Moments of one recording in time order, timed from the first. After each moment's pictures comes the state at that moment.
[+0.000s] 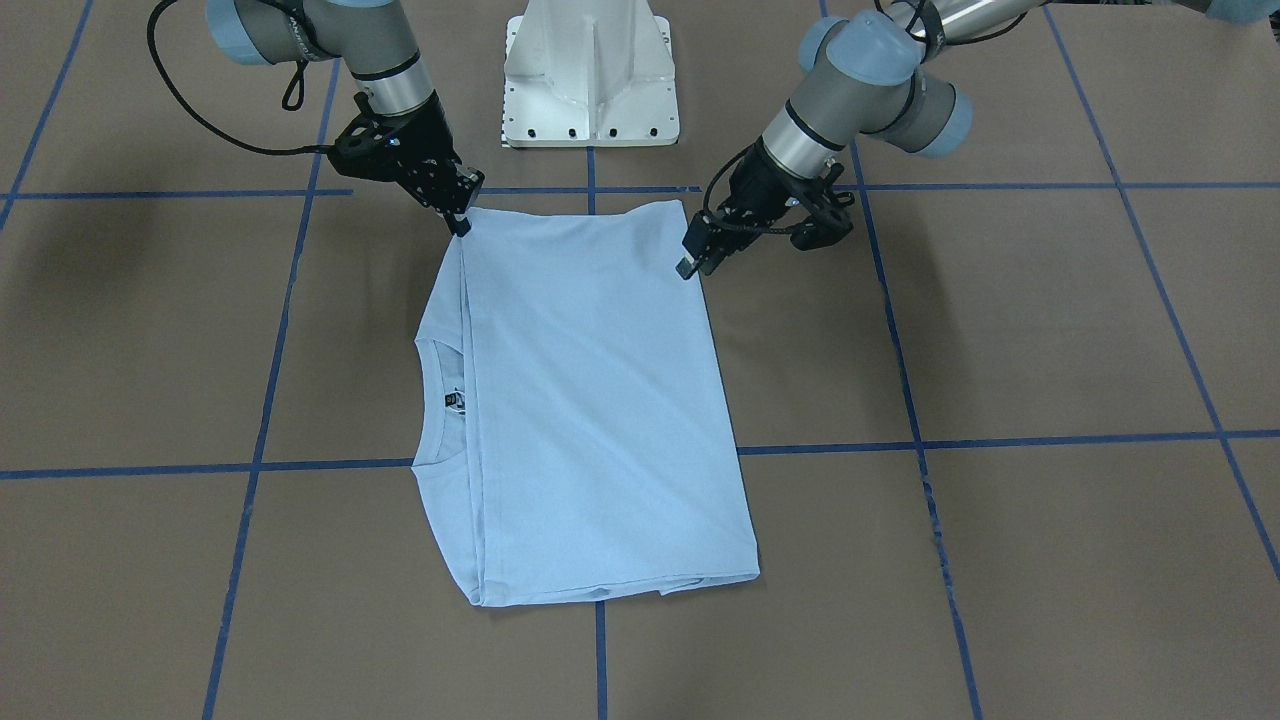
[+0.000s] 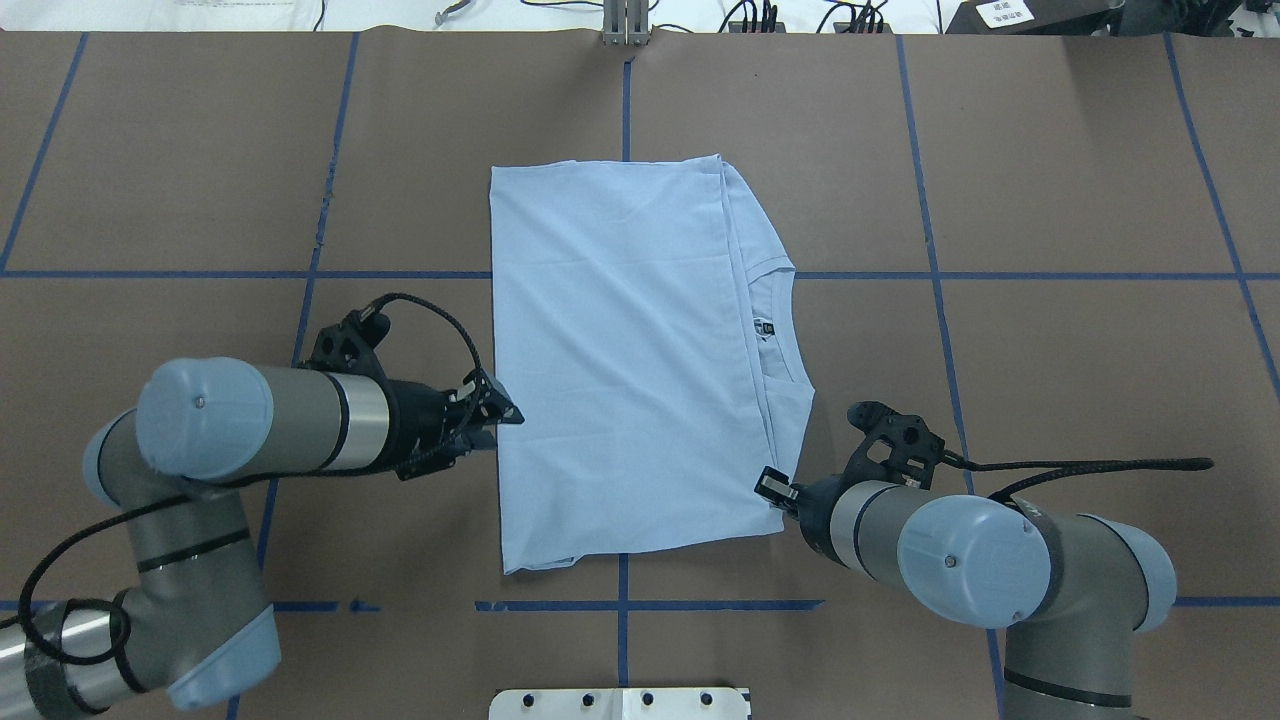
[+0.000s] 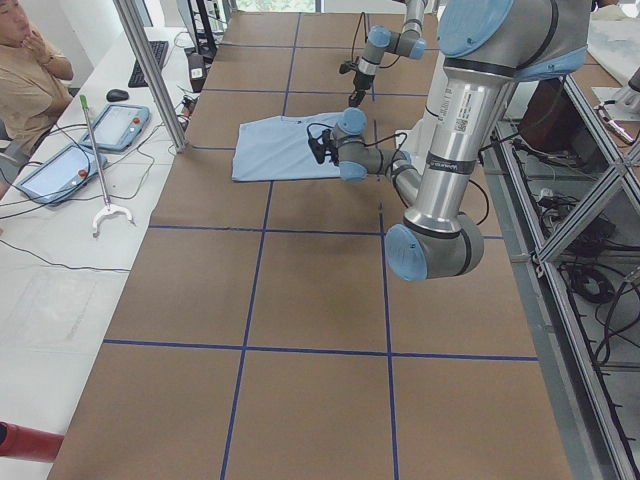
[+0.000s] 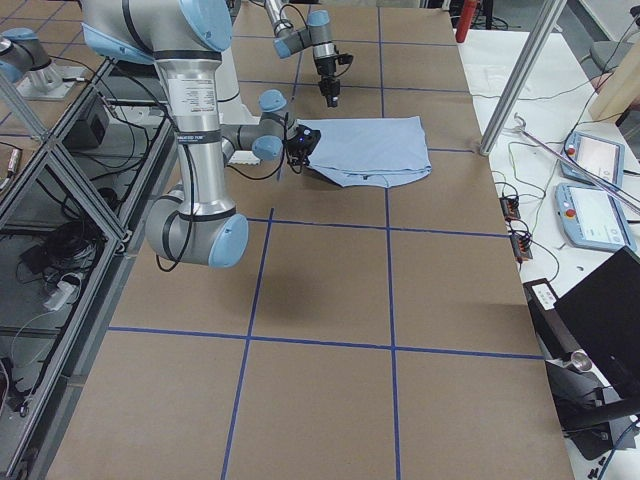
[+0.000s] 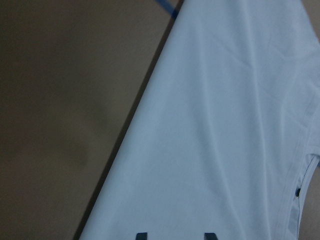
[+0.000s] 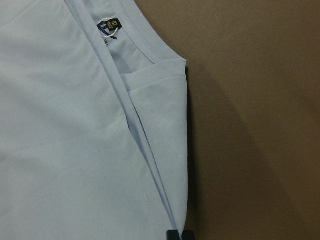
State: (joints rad) left arm -0.40 -1.85 -1.83 -2.35 -1.77 -2.01; right arm 0.24 -1.38 2.02 -1.22 1.47 1.89
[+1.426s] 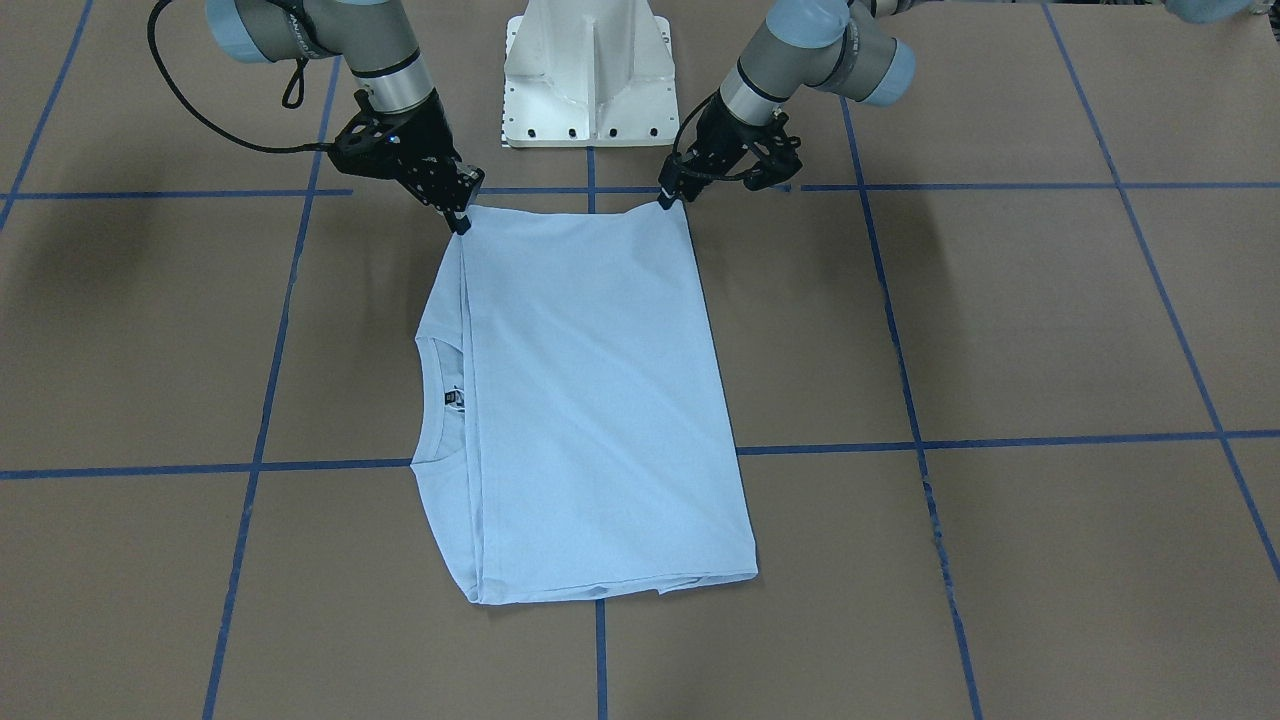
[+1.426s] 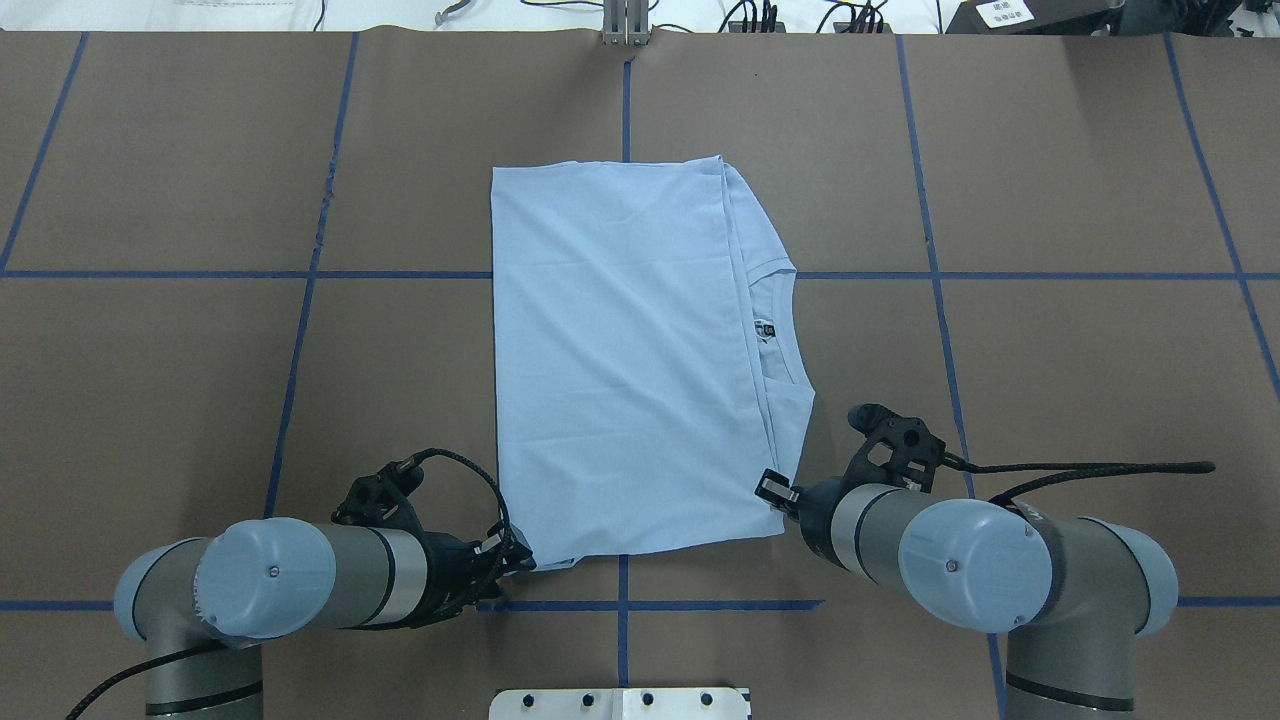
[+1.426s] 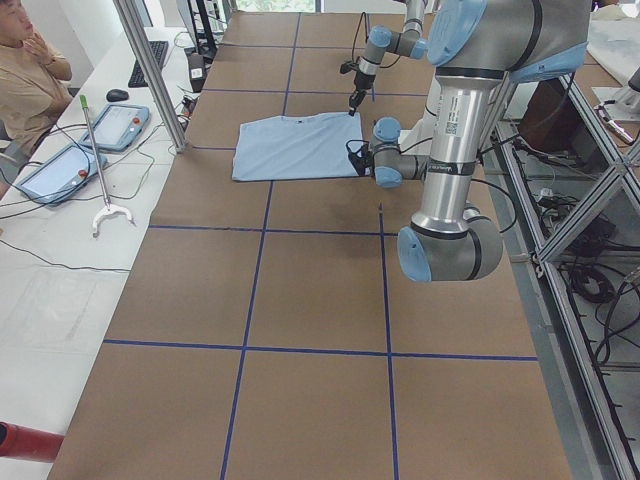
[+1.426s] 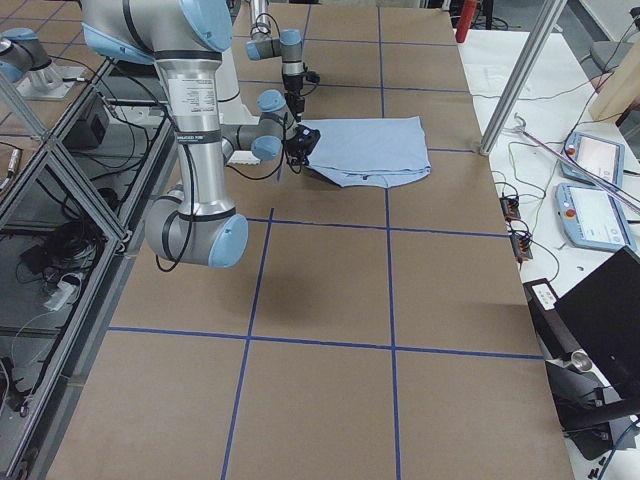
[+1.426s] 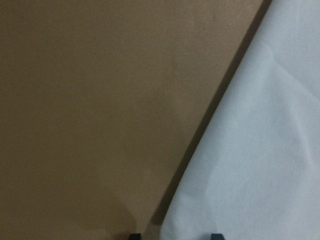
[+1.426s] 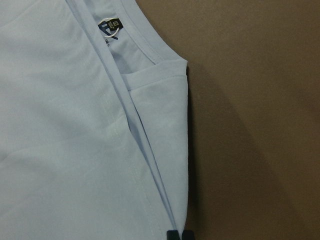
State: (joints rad) left arm -0.21 -1.83 -1.84 -2.25 -1.68 -2.06; right arm 0.23 -1.39 2.02 -1.22 1.47 1.89
